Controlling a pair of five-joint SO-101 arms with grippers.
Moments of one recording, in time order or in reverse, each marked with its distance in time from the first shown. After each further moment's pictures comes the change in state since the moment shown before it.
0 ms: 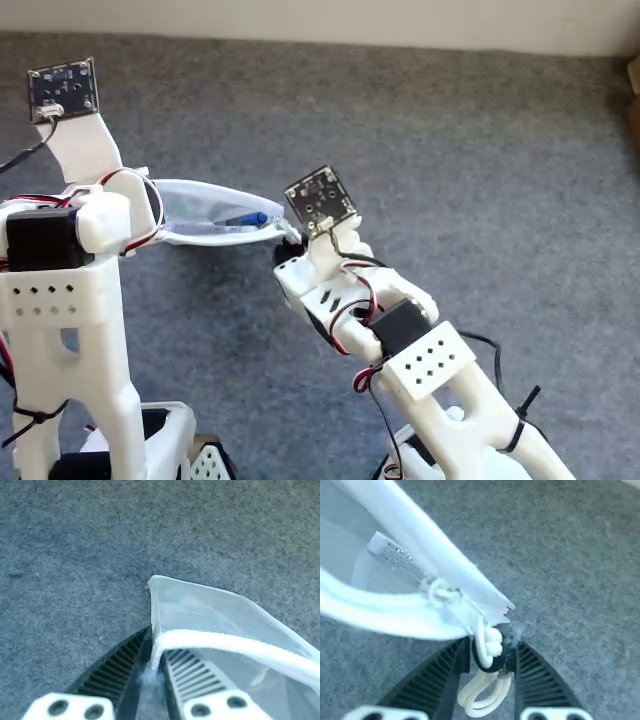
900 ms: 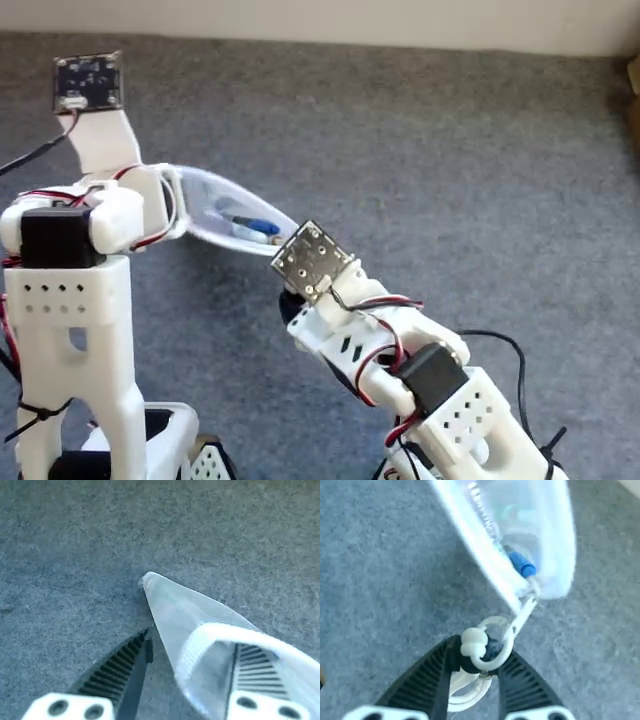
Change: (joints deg) left arm 4.4 0.0 0.0 -4.6 -4.1; right arm -4.9 -17.6 2.5 18.1 12.0
